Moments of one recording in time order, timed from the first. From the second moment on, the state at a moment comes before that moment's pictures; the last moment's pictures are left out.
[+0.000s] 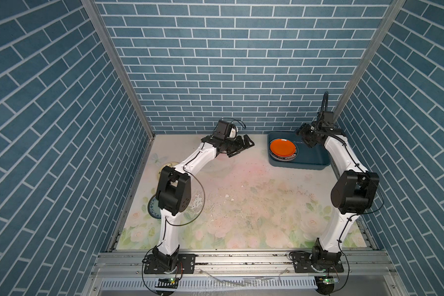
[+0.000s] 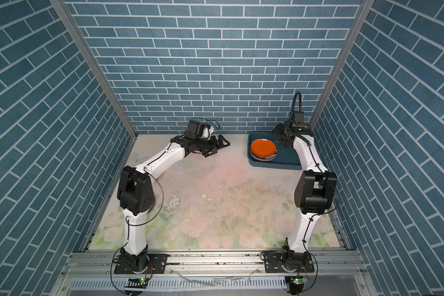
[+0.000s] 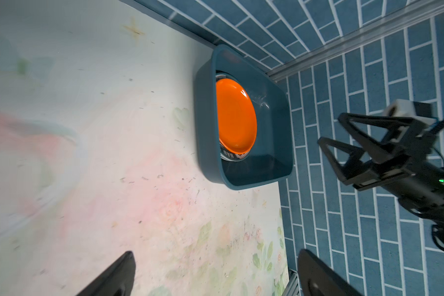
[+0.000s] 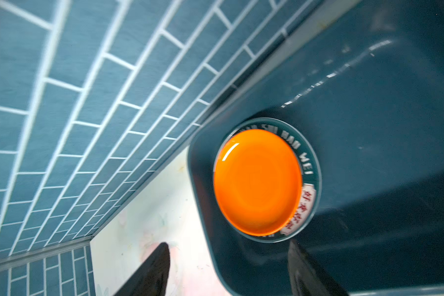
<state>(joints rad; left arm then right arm) -0.45 2.00 1.76 -0.43 0.46 -0.74 0.05 1.93 1.87 -0.66 -0.22 0.67</state>
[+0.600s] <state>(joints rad) 0.01 1.29 1.16 -0.63 0.25 -0.67 0.54 2.25 2.18 -0.61 -0.34 0.70</state>
